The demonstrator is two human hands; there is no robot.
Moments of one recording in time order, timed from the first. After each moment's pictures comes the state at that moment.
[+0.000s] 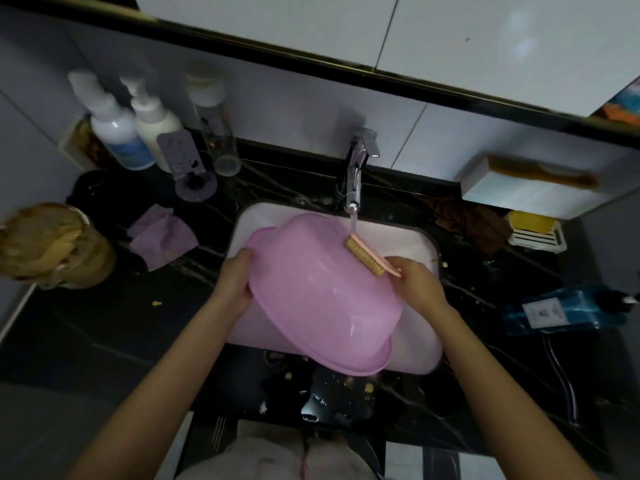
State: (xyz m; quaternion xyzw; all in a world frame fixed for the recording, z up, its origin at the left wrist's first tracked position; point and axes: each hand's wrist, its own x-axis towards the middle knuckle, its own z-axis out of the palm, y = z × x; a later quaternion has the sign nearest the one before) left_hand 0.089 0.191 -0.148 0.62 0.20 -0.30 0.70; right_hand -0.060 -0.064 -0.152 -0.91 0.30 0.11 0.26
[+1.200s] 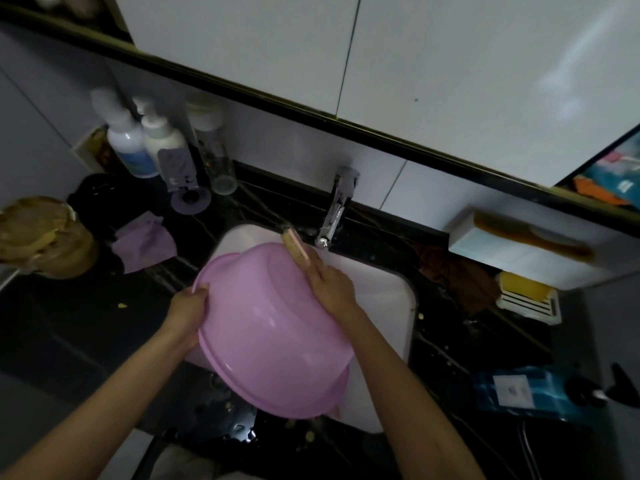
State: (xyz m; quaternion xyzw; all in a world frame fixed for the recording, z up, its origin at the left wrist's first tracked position) left_hand 0.062 0.194 -0.155 0.70 0.29 -0.19 0.62; right_hand 0.024 -0.042 -0.174 -0.92 0.16 0.11 0.33
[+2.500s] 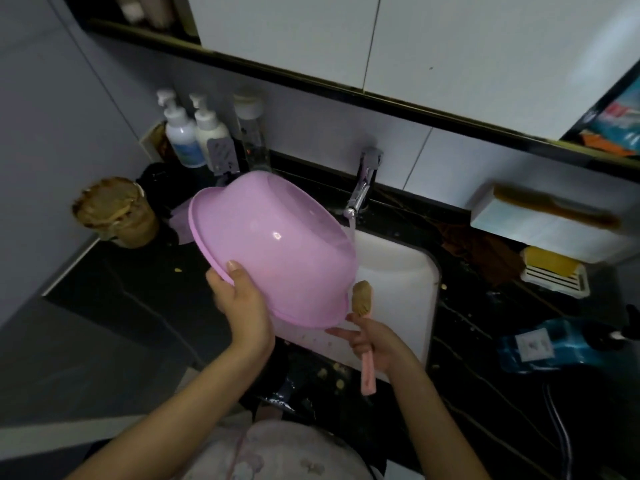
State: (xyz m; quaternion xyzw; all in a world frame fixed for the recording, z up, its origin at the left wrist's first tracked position) left_hand -0.048 0.163 -0.080 0.63 0.21 0.11 0.74; right_hand -0.106 -0.008 -0.172 -0.38 0.44 0.22 0.79
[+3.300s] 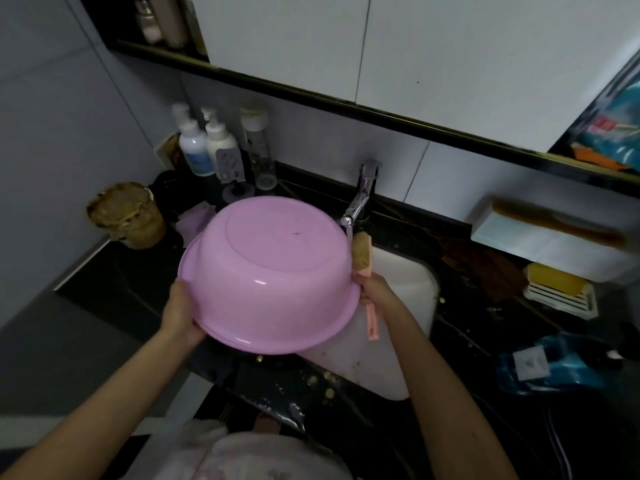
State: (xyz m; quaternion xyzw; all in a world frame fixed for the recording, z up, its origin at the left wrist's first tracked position) left_hand -0.015 0.244 -0.107 0.53 0.33 -0.07 0.78; right_hand -0.022 -0.058 -0.185 -0.64 0.35 0.12 0.68
